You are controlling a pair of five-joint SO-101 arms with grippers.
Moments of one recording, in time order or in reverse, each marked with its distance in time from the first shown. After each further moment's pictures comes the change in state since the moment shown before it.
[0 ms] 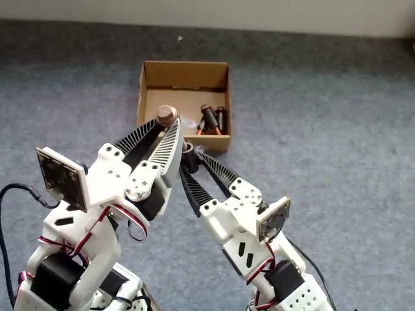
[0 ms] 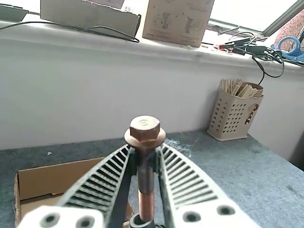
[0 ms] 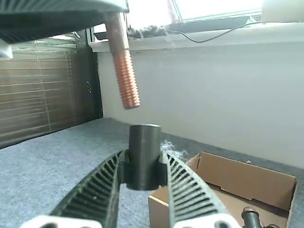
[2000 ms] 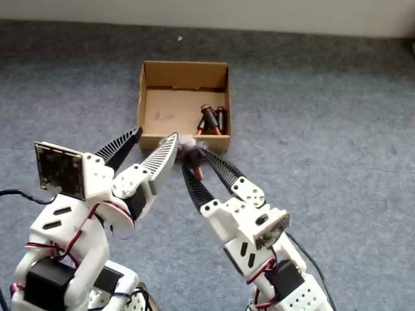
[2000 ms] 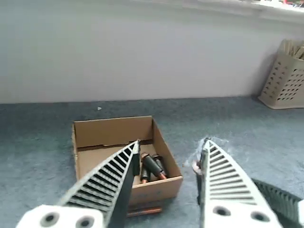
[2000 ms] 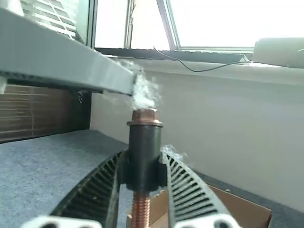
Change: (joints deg) left arm -10.0 -0.9 -1.2 14.6 -3.8; right arm 1.9 0.1 0.0 -5.3 8.0
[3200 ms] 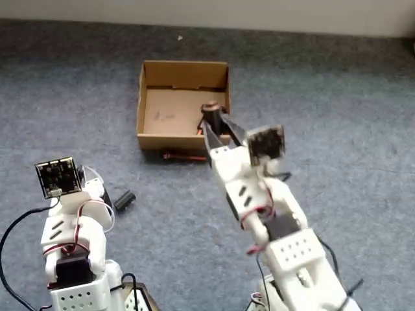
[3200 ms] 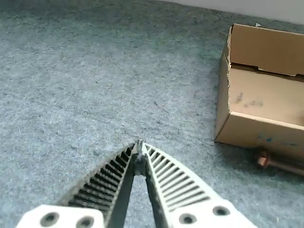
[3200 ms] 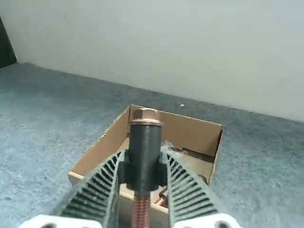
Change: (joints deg) left arm -33.1 -22.5 44.0 -5.3 -5.6; right arm 12.2 54.8 -29.6 -0.4 -5.8
